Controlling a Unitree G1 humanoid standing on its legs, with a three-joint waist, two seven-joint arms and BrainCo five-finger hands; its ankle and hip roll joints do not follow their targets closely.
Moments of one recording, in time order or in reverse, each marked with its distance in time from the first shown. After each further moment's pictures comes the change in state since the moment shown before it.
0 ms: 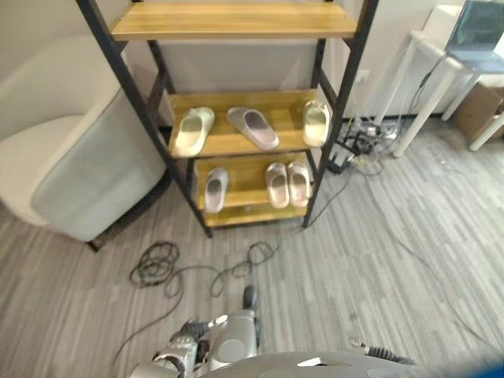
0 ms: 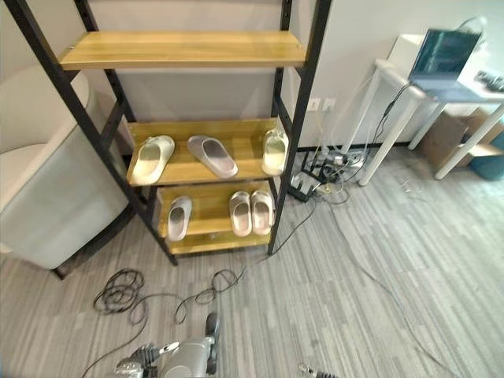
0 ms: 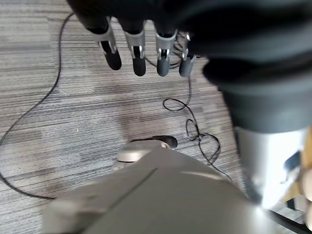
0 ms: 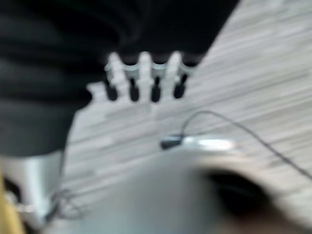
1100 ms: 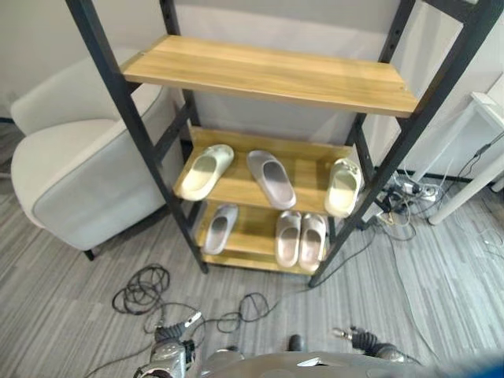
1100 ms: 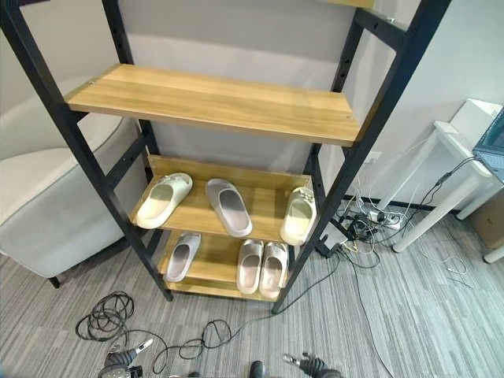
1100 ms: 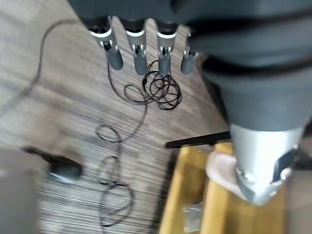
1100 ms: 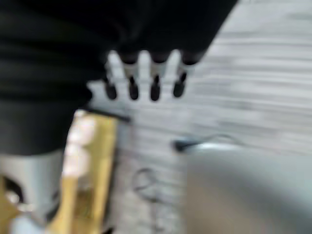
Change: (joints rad) left arm 0.048 -0.032 0.130 -0.145 -0.161 -0.119 0.229; right arm -0.108 -0.065 0.091 -0.269 -0.109 -0.081 -0.091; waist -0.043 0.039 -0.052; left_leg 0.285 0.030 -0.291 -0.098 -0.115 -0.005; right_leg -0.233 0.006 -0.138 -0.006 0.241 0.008
